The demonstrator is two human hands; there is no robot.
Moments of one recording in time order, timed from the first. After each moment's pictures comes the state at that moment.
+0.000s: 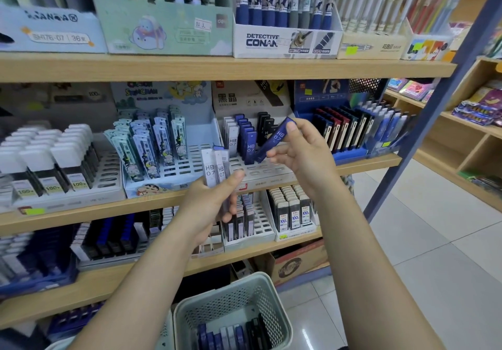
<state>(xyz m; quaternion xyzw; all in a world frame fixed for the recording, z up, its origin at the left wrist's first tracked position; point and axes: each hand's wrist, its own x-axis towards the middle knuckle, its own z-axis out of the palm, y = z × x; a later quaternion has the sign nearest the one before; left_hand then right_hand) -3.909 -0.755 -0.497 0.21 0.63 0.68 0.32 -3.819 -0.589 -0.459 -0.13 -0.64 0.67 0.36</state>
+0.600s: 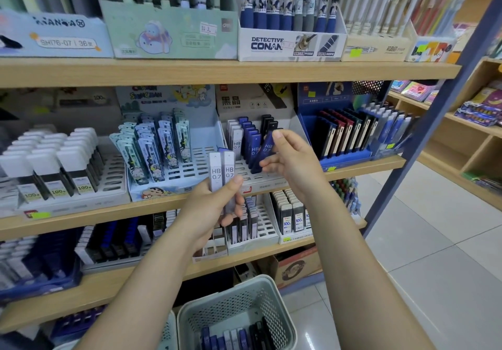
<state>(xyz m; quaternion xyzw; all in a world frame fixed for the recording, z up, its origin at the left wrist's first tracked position) -3.912 -0.761 -0.498 0.24 0.61 0.68 0.33 -3.839 -0.599 -0.467 -0.18 -0.66 0.66 0.32</state>
